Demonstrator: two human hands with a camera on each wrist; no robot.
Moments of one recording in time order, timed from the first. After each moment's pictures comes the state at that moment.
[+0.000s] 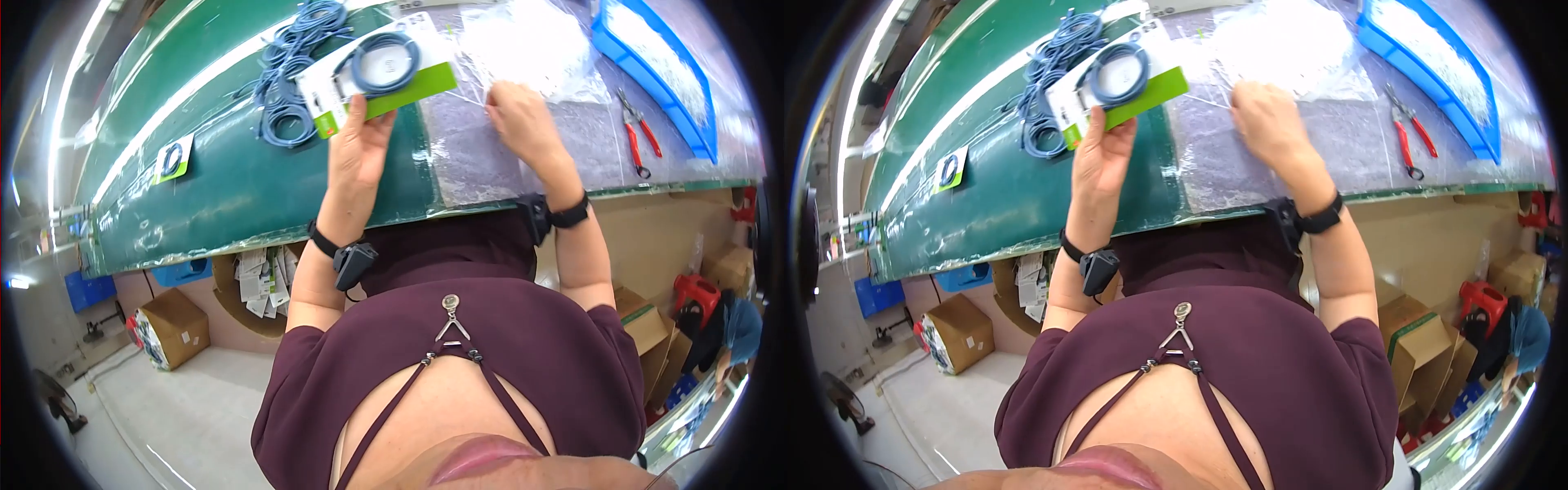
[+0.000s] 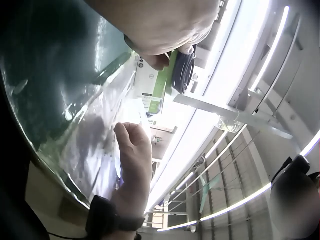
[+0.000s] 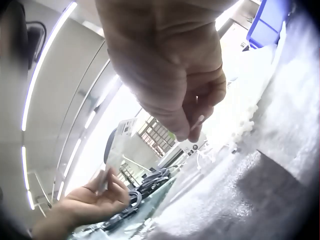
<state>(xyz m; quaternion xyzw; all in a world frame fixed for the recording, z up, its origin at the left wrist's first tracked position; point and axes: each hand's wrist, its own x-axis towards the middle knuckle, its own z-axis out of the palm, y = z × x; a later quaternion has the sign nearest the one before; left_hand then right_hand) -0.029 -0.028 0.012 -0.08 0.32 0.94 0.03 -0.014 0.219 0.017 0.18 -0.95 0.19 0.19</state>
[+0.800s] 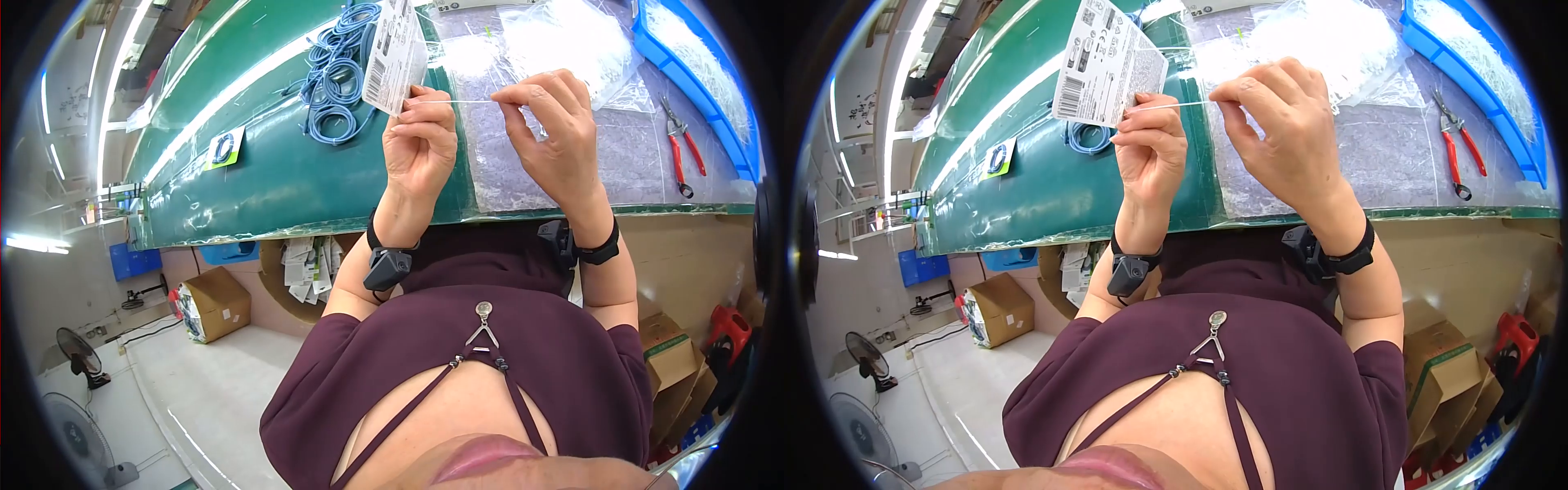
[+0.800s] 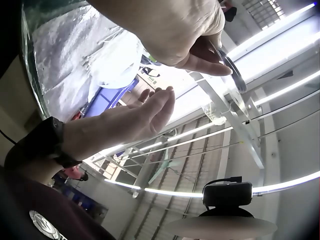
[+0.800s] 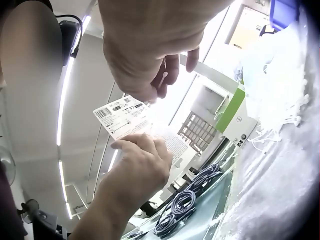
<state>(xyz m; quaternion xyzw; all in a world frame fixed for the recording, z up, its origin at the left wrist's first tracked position) -0.017 0.006 0.059 -0.12 -0.33 0.87 0.35 0.009 0.185 0.087 0.20 -0.83 0.36 0.38</state>
